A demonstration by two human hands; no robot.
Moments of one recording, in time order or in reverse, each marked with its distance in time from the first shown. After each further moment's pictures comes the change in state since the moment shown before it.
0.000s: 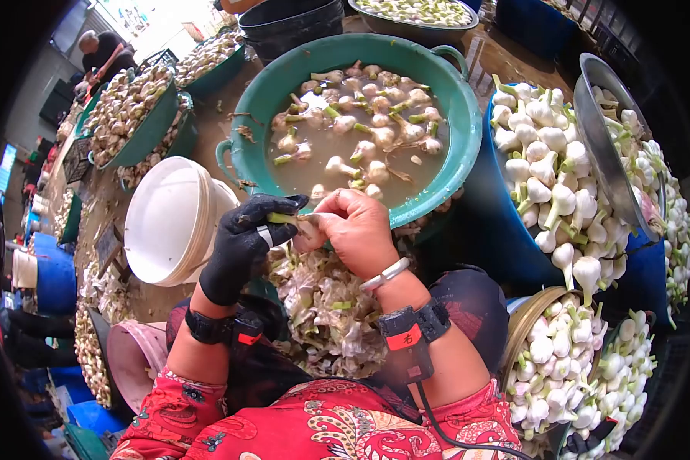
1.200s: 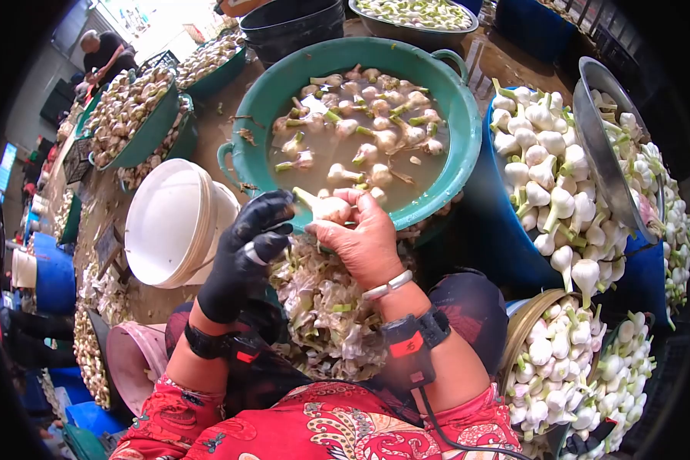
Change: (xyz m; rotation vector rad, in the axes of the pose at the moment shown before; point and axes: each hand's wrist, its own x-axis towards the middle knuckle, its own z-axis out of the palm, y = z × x) left_hand -0.014 0.010 0.006 -0.028 0.110 -0.004; right_hand -0.010 0.007 0.003 0.109 0.140 -0.042
